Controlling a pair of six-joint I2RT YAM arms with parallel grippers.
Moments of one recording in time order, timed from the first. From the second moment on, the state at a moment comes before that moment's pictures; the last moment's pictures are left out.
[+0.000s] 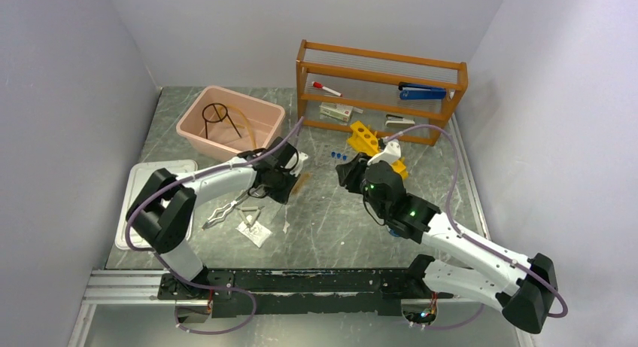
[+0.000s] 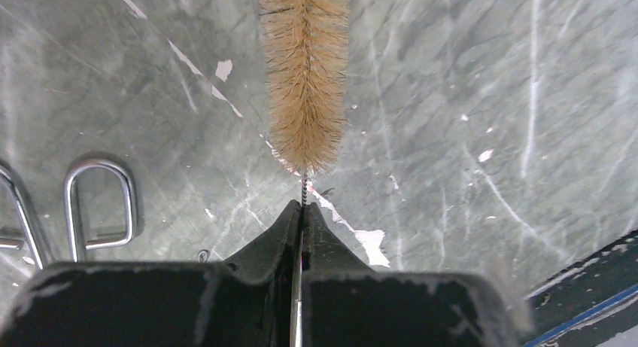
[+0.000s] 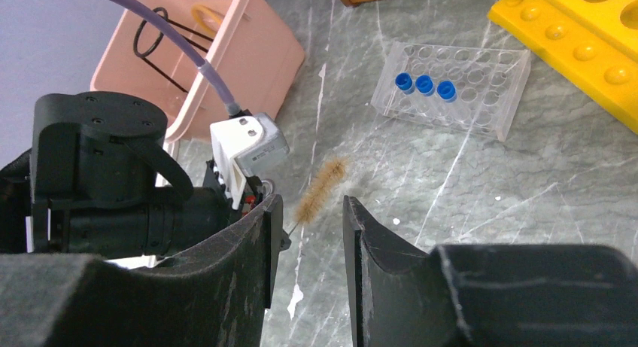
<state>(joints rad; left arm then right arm) -0.70 1.68 1.04 -0.53 0.12 -0.09 0.86 0.94 0.70 -0.11 0.49 0.75</state>
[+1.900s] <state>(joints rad) -0.21 1.78 1.60 -1.01 -0.42 -1.43 0.86 0.99 0.78 -0.18 0.48 0.70</state>
